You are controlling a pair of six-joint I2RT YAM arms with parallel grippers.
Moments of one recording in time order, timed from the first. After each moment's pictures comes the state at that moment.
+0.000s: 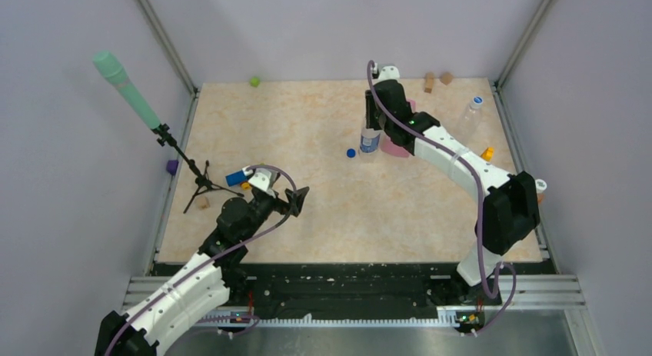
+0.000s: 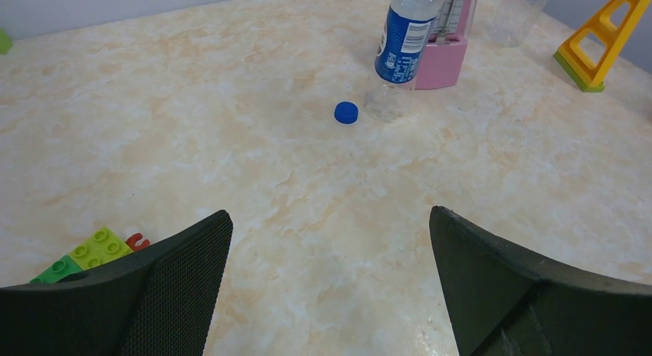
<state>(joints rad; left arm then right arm) -0.58 0.59 0.26 0.32 -0.02 -0.11 0.59 1.67 1.48 -0.35 0.35 0.24</state>
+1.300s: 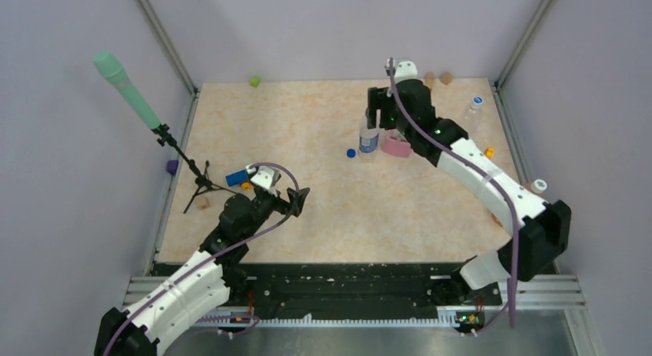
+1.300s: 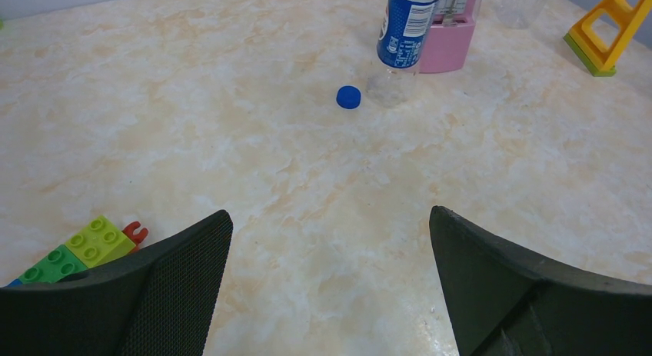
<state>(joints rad) -0.58 0.62 0.28 0.28 -0.02 -0.11 0.59 1.50 1.42 -0.36 0.27 0.21</state>
